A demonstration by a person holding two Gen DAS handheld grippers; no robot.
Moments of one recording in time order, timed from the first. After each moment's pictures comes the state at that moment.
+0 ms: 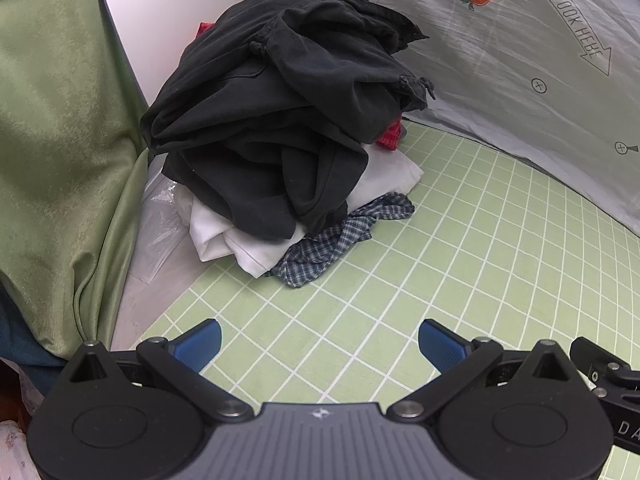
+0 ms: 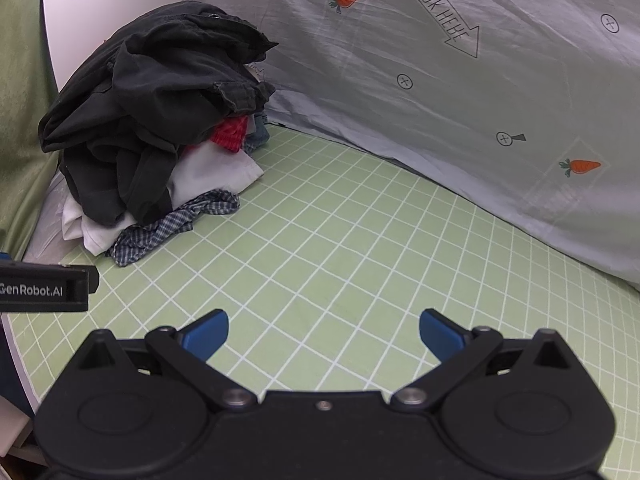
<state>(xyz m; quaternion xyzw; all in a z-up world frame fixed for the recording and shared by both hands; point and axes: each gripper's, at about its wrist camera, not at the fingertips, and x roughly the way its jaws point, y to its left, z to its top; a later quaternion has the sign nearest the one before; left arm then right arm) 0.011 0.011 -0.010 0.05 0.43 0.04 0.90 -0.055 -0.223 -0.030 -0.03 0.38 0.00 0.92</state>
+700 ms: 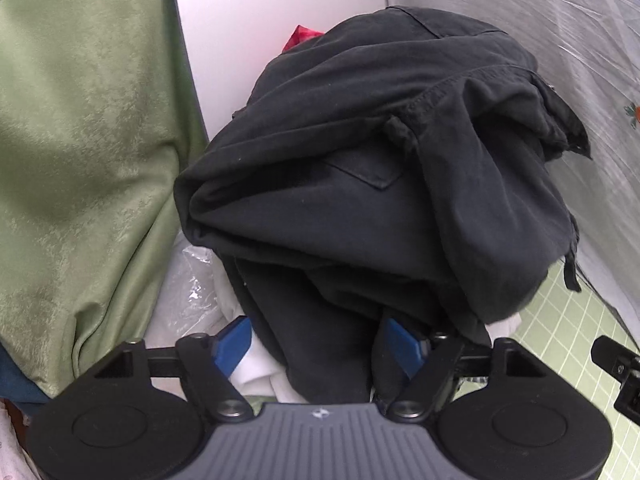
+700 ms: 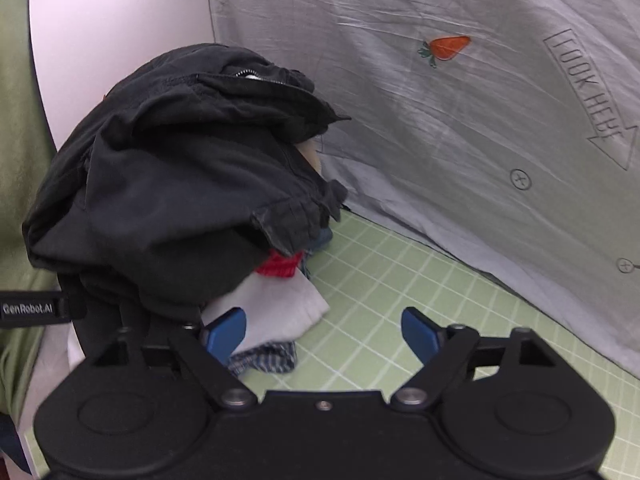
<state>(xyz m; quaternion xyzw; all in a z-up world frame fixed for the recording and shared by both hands) 0.189 0.091 0.013 -0.06 0.42 0.13 0.90 0.159 -0.163 0.007 0.01 0.35 0.08 0.93</state>
